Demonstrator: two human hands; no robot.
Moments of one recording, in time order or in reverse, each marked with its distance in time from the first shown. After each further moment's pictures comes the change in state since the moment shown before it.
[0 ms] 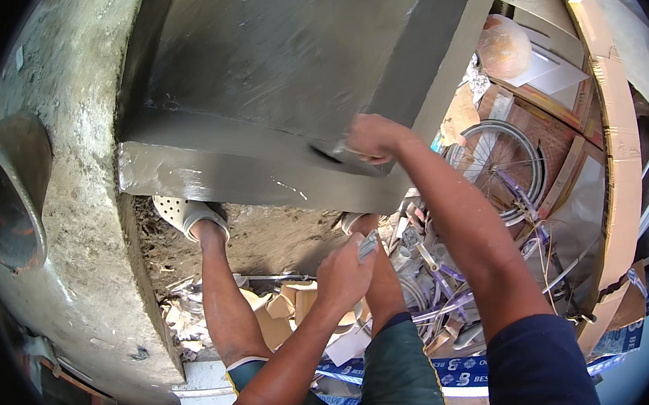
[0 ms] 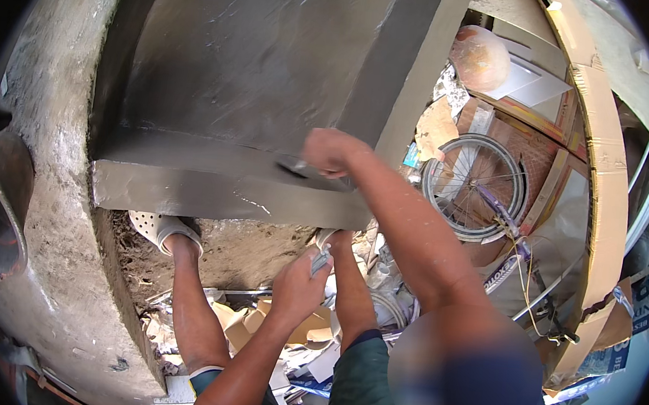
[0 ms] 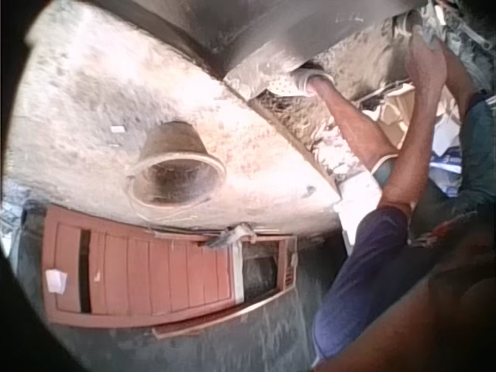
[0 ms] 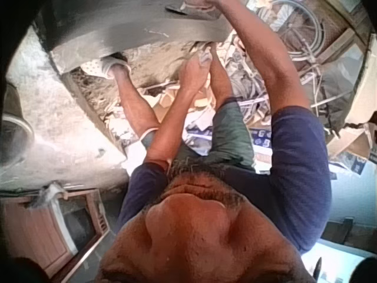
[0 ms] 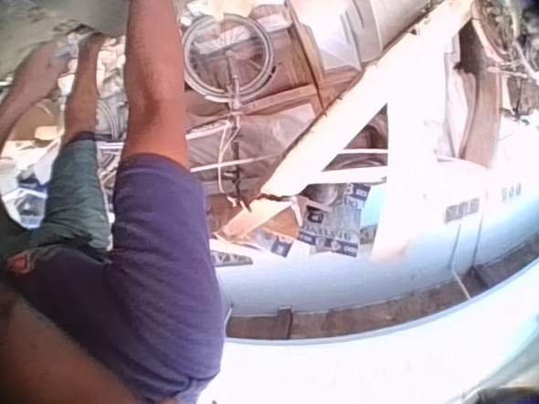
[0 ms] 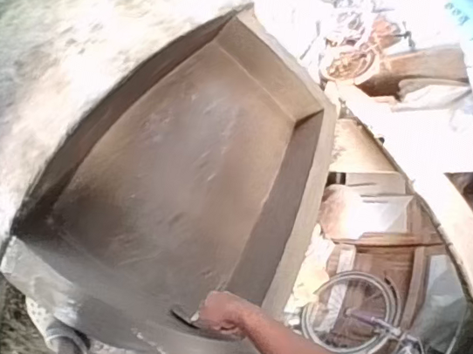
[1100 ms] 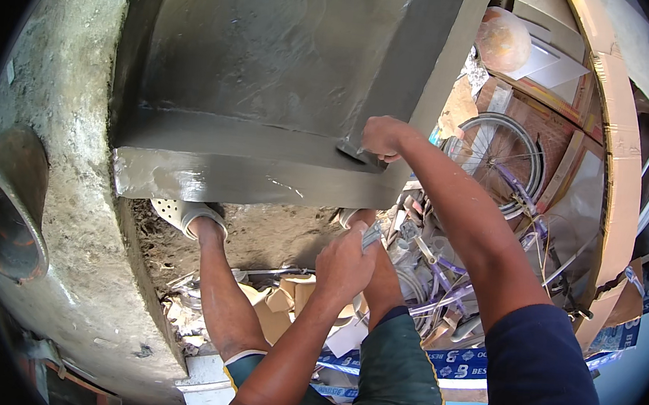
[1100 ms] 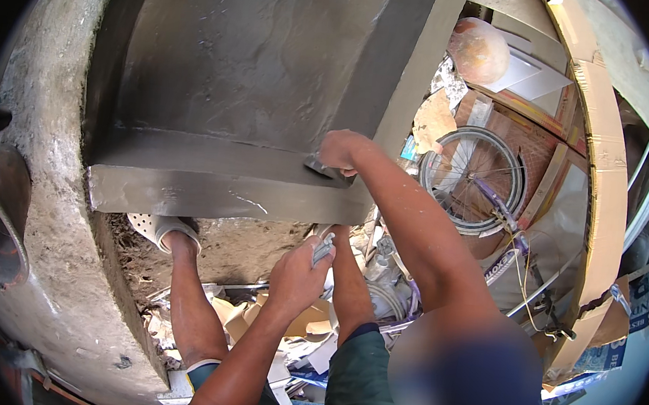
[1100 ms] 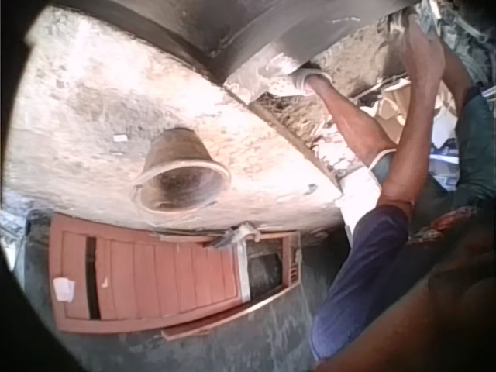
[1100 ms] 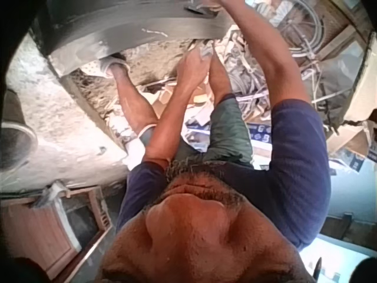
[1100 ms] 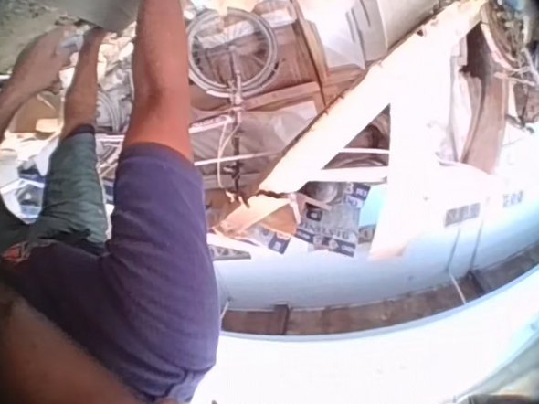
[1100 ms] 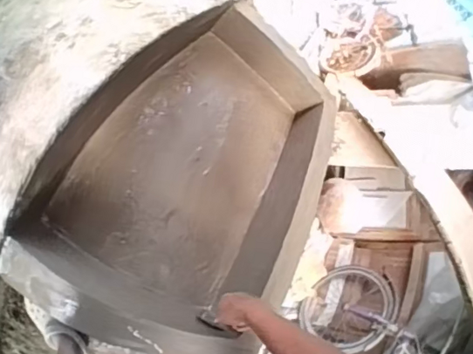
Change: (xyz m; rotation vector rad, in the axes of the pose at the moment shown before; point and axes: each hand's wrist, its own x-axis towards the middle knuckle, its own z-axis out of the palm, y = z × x) left_hand 0.013 0.020 -0.011 0.071 -0.053 0.022; right_hand -0.004 0.029 0.014 0.434 0.022 0.321
